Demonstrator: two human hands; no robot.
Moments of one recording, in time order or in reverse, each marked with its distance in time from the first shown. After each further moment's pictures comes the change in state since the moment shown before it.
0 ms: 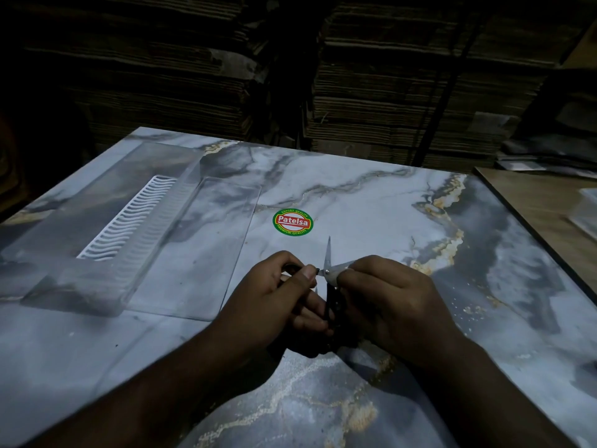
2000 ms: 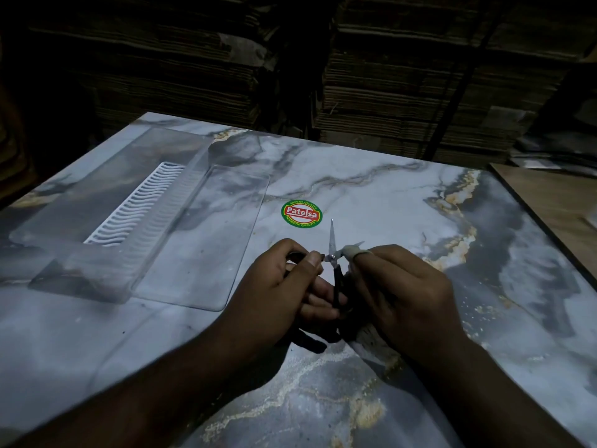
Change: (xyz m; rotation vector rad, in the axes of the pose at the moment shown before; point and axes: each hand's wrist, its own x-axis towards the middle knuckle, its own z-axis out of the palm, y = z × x) left_hand -0.005 0.004 0.003 0.004 0.042 0.048; right_hand -0.002 -0.003 0.012 0.030 0.130 0.120
